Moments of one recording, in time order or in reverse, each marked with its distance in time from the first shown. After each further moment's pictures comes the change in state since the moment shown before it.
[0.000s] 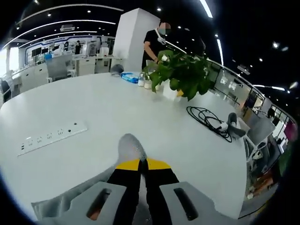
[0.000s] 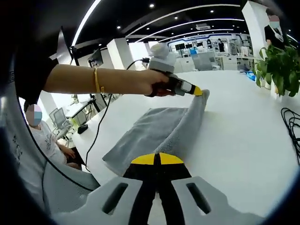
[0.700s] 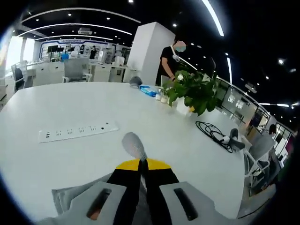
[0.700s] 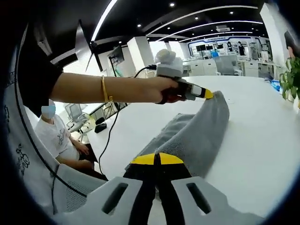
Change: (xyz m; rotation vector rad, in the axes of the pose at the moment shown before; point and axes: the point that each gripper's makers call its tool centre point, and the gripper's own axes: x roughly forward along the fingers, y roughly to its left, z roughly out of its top) left arm -0.090 0.060 -0.015 -0.109 -0.122 0.077; right arm 0.041 0.080 0.020 -0.084 0.007 0.181
